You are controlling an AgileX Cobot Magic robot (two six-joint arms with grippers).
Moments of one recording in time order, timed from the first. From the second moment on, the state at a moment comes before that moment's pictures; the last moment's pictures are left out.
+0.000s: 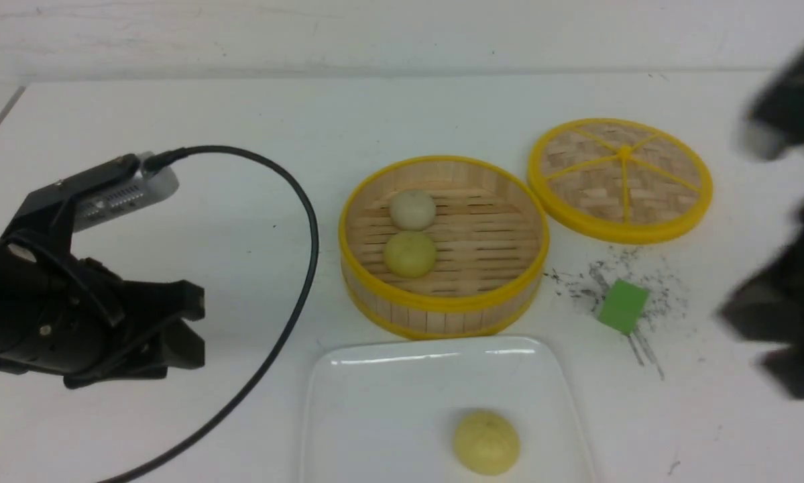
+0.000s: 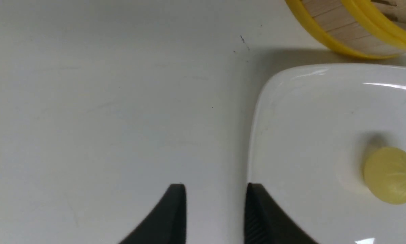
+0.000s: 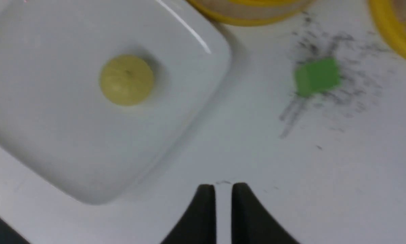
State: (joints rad) right arm 0.68 1.04 -1.15 -0.09 1.20 0.03; left arm -0.10 1.21 -0.82 -0.41 0.84 0.05
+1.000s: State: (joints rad) right arm 0.68 0.22 -0.47 -0.31 0.93 0.30; left arm -0.57 1.81 -1.61 -0.06 1.01 -0.46
